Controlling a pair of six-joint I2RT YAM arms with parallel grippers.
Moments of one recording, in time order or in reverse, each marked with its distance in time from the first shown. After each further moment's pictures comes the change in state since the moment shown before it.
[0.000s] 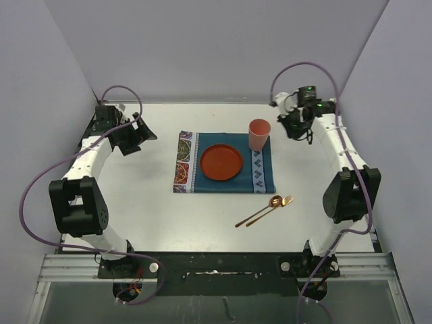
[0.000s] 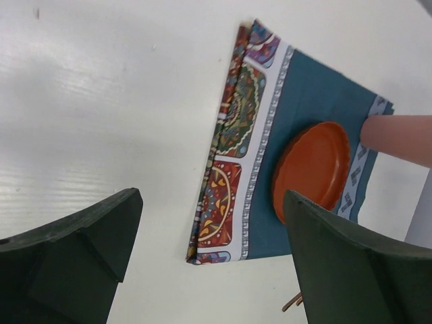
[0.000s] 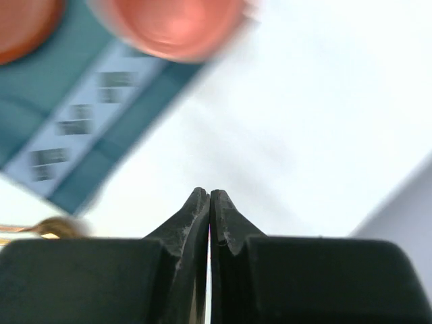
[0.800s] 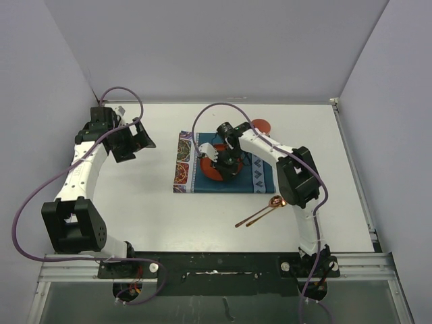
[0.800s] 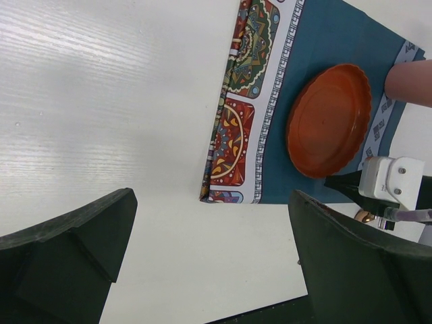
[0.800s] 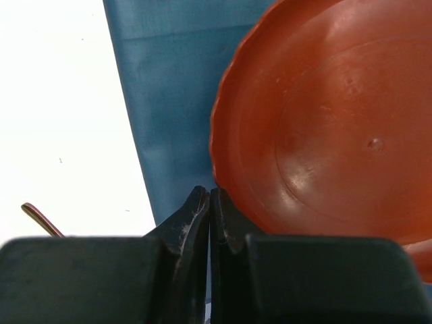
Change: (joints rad) left arm -0.014 -0.144 -0.055 -0.222 -0.037 0.076; right arm 0.386 0.352 0.054 -0.039 -0.263 -0.137
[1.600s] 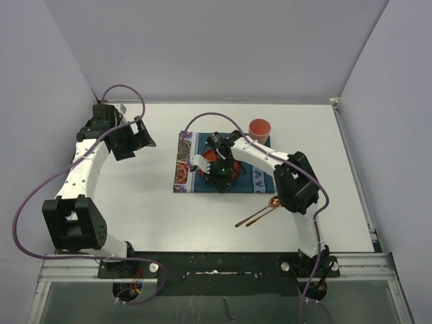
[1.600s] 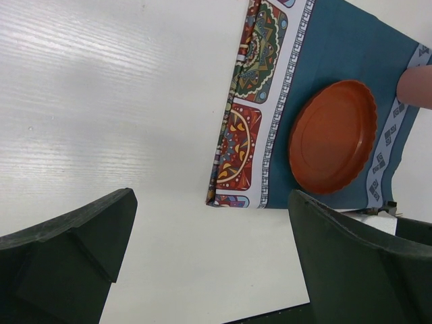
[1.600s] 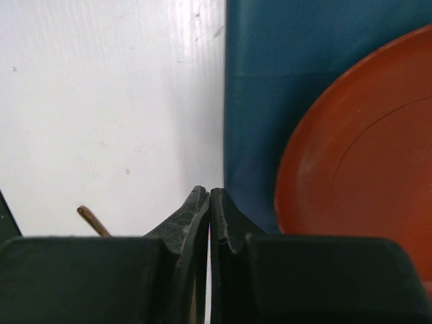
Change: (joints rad) left arm -0.023 0.019 0.042 -0.015 -0.045 0.008; right arm 0.104 -0.064 -0.078 -0.019 -0.003 0.030
